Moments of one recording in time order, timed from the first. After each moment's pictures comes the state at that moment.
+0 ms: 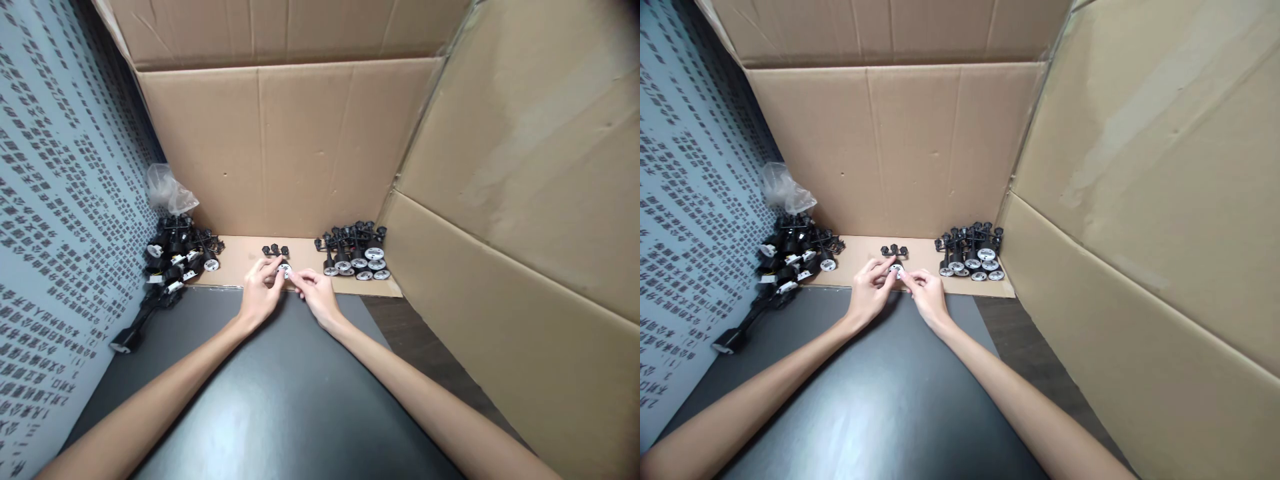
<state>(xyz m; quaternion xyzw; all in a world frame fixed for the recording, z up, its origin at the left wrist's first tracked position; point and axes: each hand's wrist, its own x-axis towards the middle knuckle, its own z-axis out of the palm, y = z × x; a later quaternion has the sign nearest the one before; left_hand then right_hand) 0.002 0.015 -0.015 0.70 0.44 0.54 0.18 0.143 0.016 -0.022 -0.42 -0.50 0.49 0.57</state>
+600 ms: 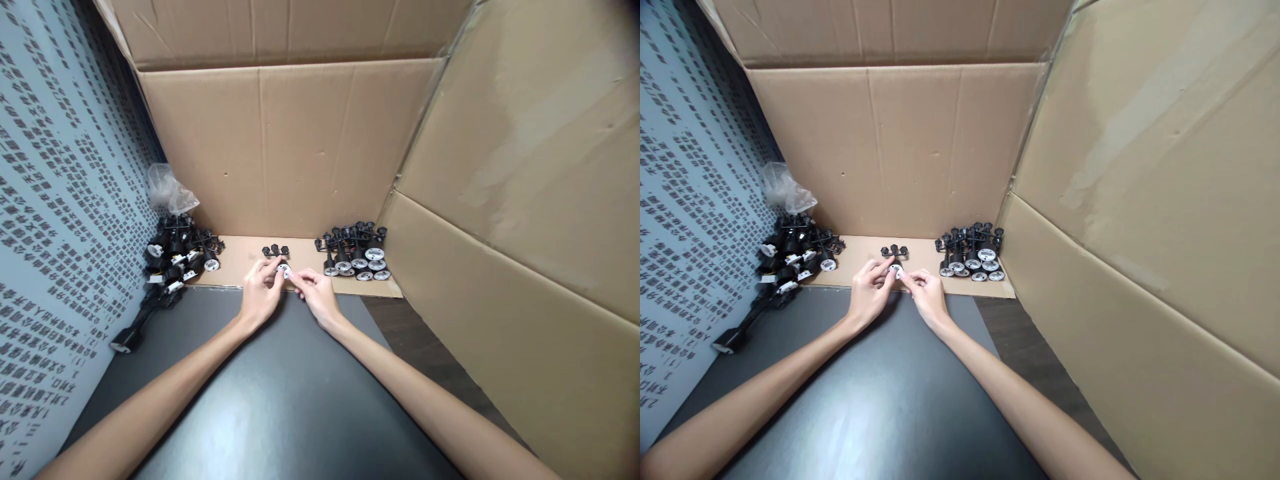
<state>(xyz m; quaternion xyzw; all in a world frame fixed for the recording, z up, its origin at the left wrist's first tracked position) 0.003 0.013 -0.015 0.69 0.45 0.55 0.16 0.143 0.014 -0.020 -0.43 -0.51 0.49 0.57</state>
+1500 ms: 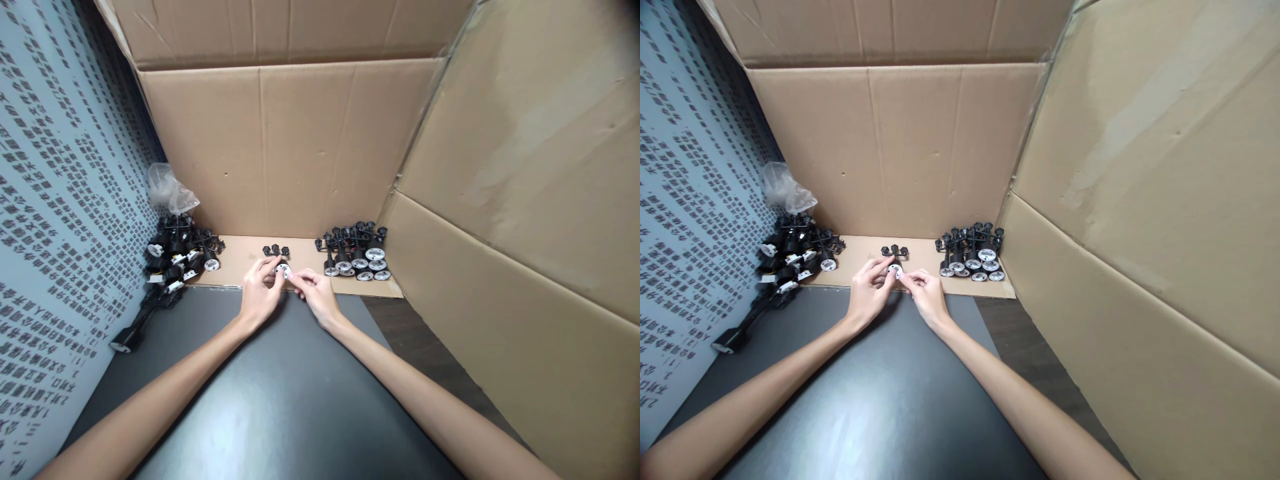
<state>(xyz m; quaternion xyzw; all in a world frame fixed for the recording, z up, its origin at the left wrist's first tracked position) 0.002 0.011 -0.012 0.69 0.45 0.54 0.17 0.143 0.013 -0.015 -0.42 -0.50 0.50 0.56</state>
